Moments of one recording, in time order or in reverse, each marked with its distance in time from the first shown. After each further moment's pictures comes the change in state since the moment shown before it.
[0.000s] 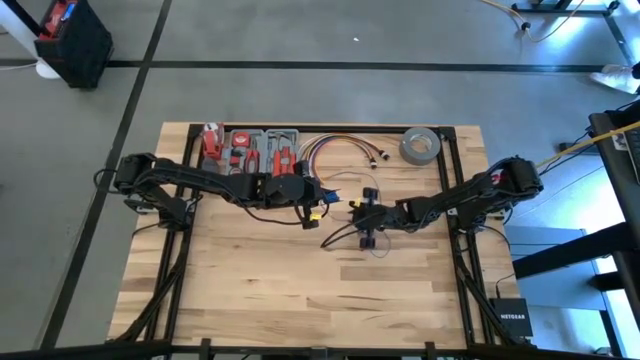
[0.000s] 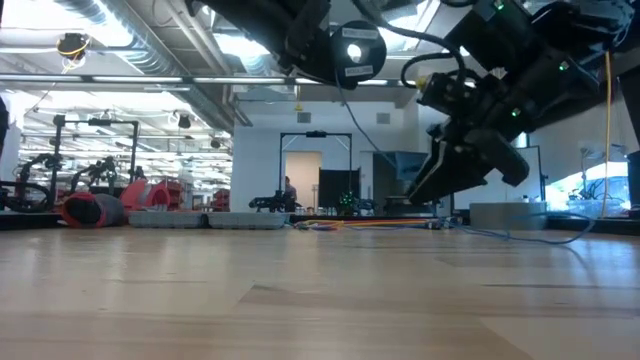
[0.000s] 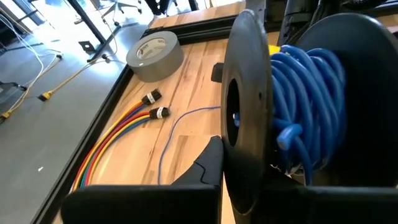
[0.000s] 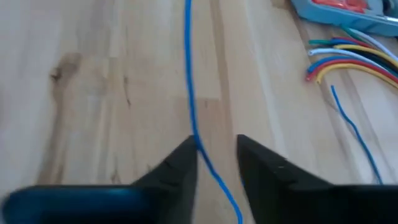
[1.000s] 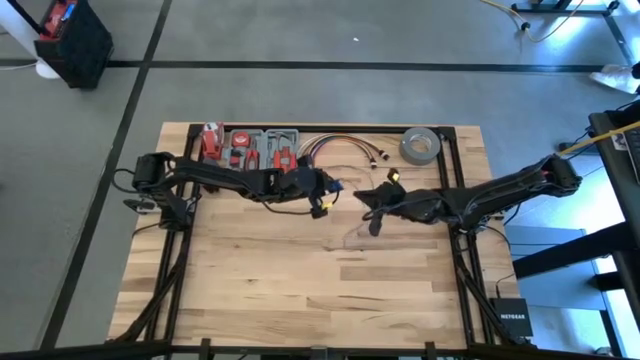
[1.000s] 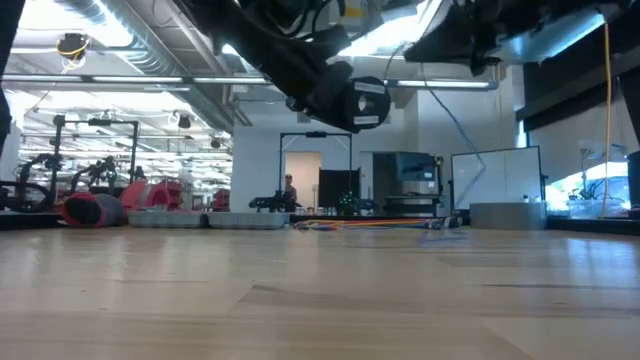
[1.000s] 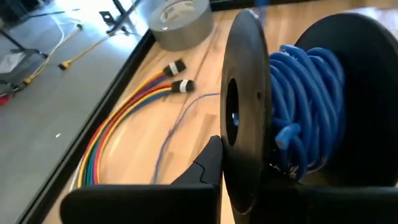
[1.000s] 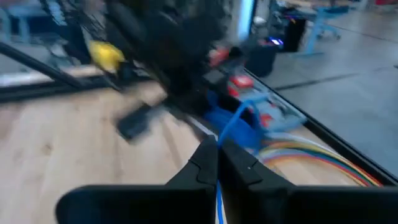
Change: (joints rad) left arm 0.080 0.134 0.013 0.060 -0.022 -0.038; right arm 0.073 -0.422 0.020 0.055 0.217 0.219
